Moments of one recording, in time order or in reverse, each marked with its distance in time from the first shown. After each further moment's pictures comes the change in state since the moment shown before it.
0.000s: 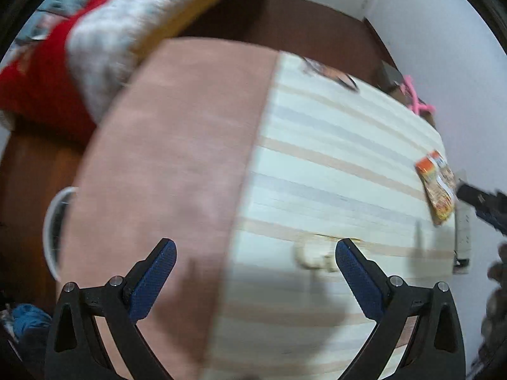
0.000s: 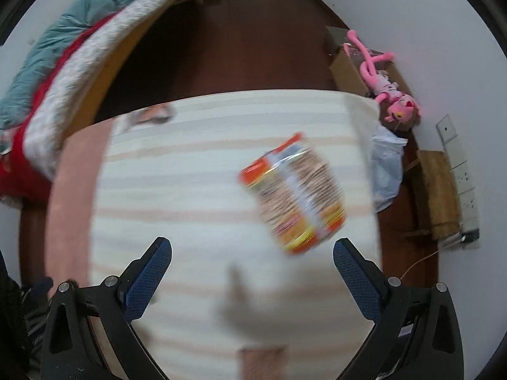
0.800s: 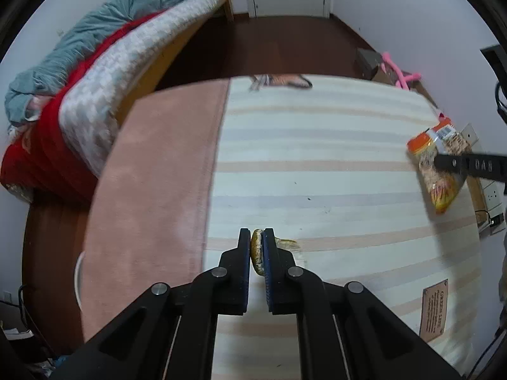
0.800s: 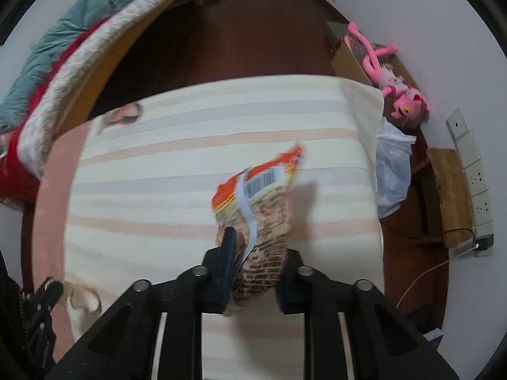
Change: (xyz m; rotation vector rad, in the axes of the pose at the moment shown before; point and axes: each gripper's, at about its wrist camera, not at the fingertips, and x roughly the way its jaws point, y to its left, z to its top) left arm -0.018 -0.052 -0.019 0.247 -0.175 0.167; right arm 0.021 -0.012 -0.022 0.004 -0.052 0.091
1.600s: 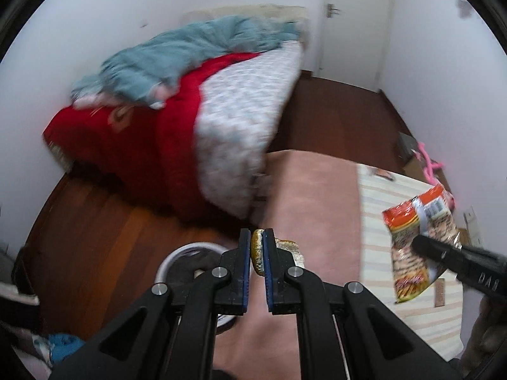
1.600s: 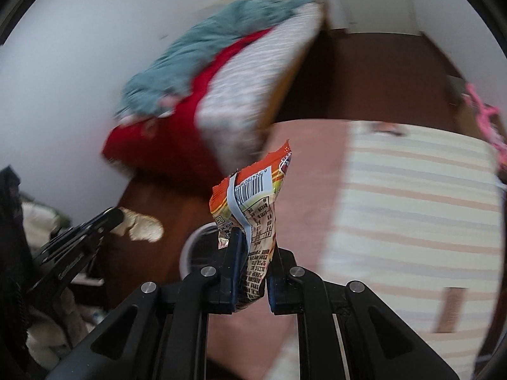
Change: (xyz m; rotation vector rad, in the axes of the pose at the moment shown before) left arm -0.184 0.277 -0.068 -0.279 -0.202 0.053; right arm -0.169 0.324 -0.135 -0.279 -0.088 0.467
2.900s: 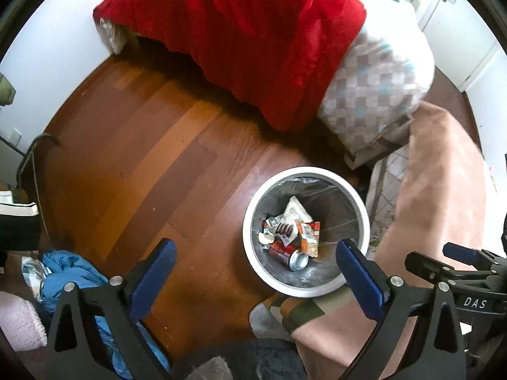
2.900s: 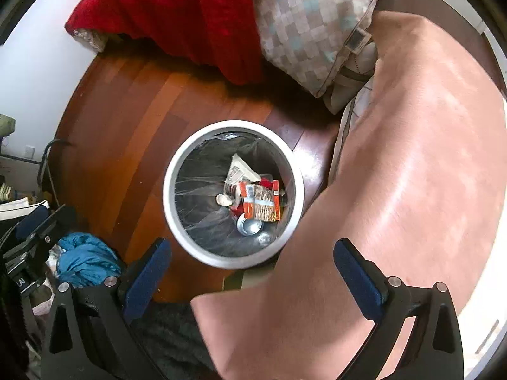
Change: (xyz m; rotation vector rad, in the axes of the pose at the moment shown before) left arm 0.132 0.215 -0.084 -0.305 0.340 0.129; right arm 0.276 0.126 -0.027 -0.149 0.498 -0.208
